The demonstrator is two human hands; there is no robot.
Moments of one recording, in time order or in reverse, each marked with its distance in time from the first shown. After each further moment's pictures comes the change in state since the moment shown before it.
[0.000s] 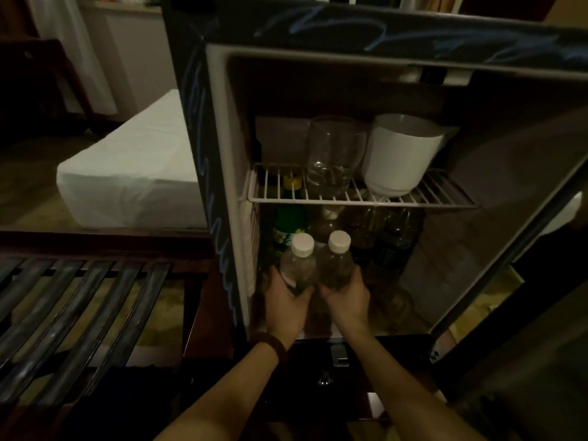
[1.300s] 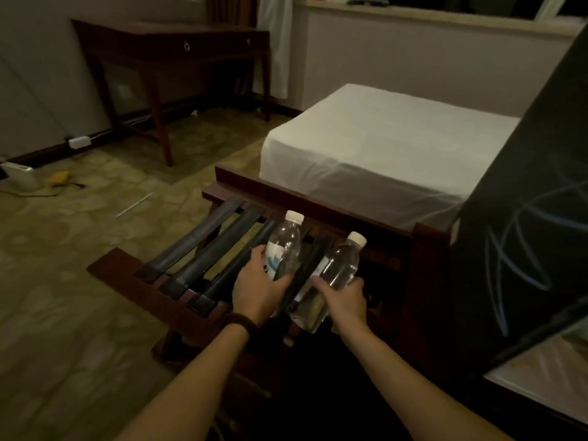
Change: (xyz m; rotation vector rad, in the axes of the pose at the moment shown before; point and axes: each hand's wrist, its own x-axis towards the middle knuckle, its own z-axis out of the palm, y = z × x) left_hand 0.024 -0.093 -0.391 0.367 0.383 -0.132; right_hand -0.161 -0.077 0.318 0.005 -0.512 0.111
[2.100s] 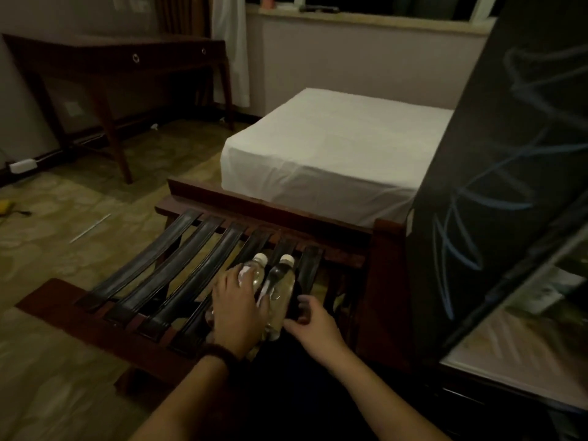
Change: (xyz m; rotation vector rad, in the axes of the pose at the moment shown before) left_hand -0.011 -0.001 0.047 0.574 0.021 0.277; right_hand -0.007 0.029 -0.036 -0.291 -0.288 -0.116
